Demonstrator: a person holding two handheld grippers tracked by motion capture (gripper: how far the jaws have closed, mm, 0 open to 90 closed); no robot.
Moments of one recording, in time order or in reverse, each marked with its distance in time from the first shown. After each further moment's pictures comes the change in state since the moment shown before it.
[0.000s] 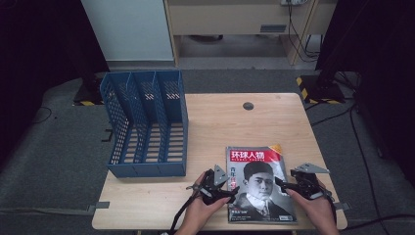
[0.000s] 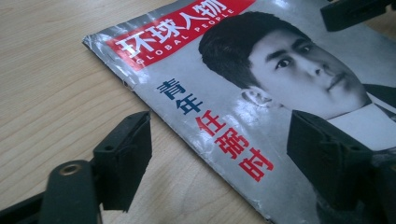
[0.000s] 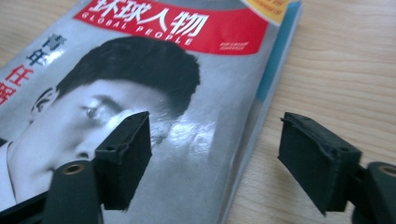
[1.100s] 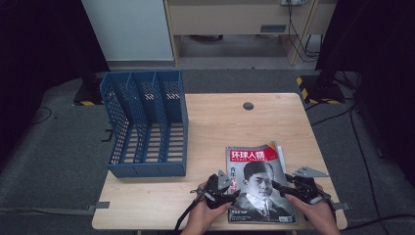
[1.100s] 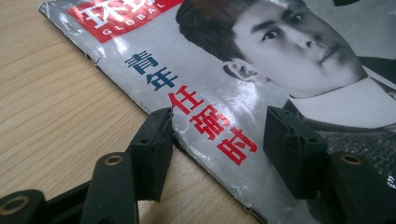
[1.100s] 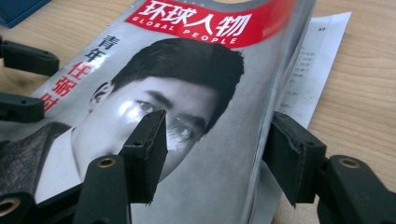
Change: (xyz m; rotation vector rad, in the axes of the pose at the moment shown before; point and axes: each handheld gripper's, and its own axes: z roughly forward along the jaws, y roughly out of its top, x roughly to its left) left arm -0.007 -0.012 0.013 0.044 -0.033 -0.006; right arm 0.013 -0.002 -0.008 -0.025 0.100 -0.020
